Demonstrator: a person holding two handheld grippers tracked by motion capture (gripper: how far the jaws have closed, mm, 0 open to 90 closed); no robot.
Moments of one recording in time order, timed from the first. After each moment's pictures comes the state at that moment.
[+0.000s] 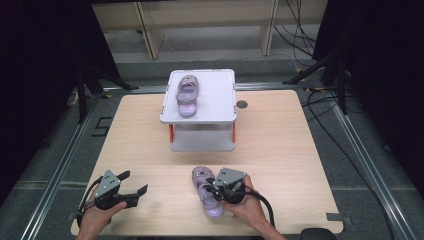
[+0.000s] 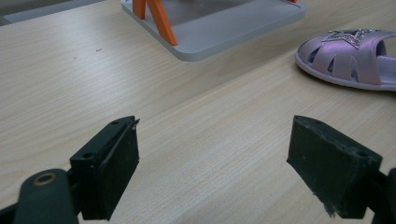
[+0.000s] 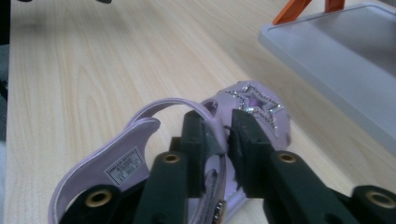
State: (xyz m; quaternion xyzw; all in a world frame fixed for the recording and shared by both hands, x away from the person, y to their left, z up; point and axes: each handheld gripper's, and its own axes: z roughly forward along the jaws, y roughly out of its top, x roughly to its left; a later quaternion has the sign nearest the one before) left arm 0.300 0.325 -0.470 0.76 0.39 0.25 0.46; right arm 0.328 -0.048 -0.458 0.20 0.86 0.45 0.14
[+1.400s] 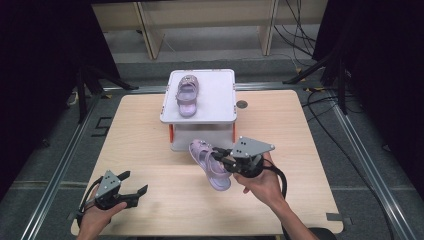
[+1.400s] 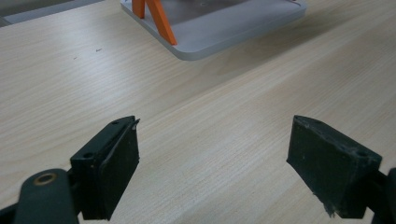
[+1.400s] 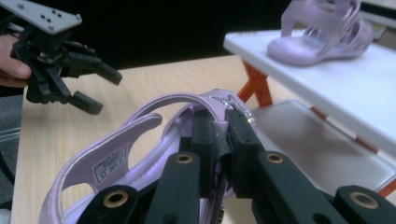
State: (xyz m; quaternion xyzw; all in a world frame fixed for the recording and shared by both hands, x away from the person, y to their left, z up) left arm 0.300 0.326 -0.471 0.76 0.39 0.26 0.45; right arm 0.349 -0.079 -0.355 0.18 0.81 0.53 0.19
